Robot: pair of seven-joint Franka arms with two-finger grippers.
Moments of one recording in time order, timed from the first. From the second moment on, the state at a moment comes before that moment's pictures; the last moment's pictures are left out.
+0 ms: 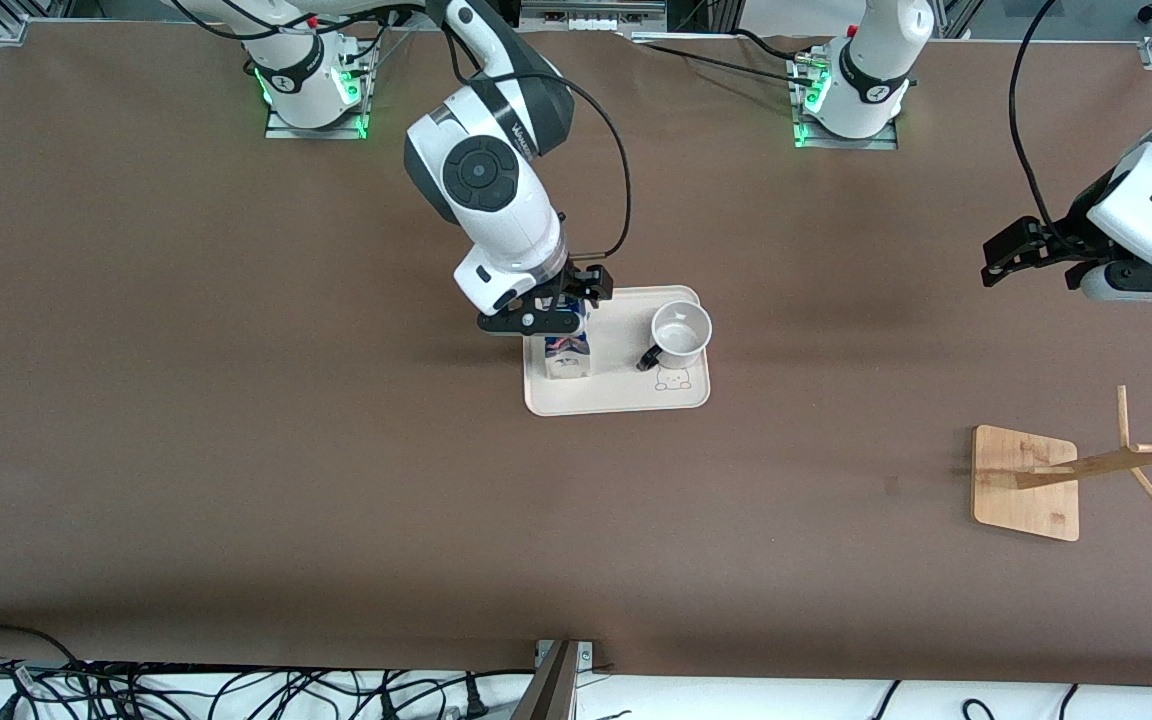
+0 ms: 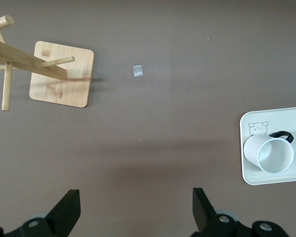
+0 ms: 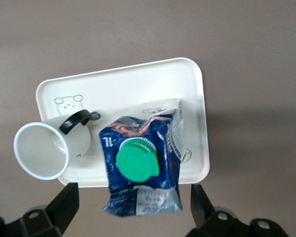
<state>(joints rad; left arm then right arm) 0.00 -0.02 -0.03 -1.73 -0.02 1.74 -0.03 0.76 0.55 -0.05 -1.47 0.21 2.08 0.70</state>
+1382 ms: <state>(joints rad) 0.00 -0.01 -0.03 -1.73 -0.03 1.74 -0.03 0.78 0.59 -0.05 -1.47 0.18 2.13 0.70</state>
